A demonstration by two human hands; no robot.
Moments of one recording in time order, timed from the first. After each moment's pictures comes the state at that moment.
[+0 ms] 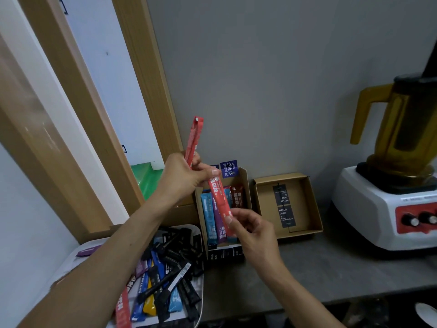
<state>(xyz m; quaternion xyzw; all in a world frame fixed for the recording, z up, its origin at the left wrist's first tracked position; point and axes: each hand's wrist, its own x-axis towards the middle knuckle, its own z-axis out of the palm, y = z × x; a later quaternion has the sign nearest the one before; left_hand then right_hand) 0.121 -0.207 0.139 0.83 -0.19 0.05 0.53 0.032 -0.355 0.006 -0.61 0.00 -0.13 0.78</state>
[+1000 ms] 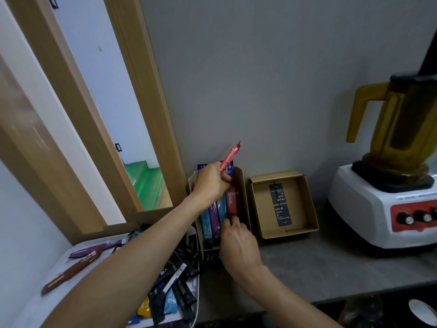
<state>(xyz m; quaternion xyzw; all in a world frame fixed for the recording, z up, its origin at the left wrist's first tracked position) 0.173 -0.272 0.078 0.92 -0.18 0.04 0.36 0.059 -0.330 -0.017 -0.97 0.03 -0.13 0.18</state>
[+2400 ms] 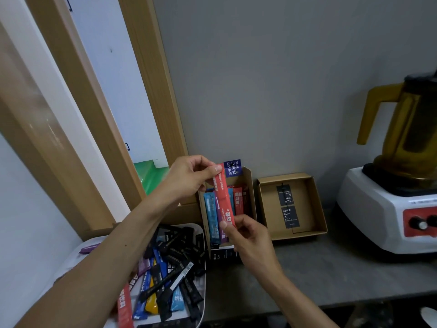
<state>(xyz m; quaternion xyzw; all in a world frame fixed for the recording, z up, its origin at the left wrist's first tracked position) 0.130 -0.200 0.132 0.84 -0.20 0.01 0.50 0.034 -0.346 -0.006 -0.68 0.00 -0.11 0.72</state>
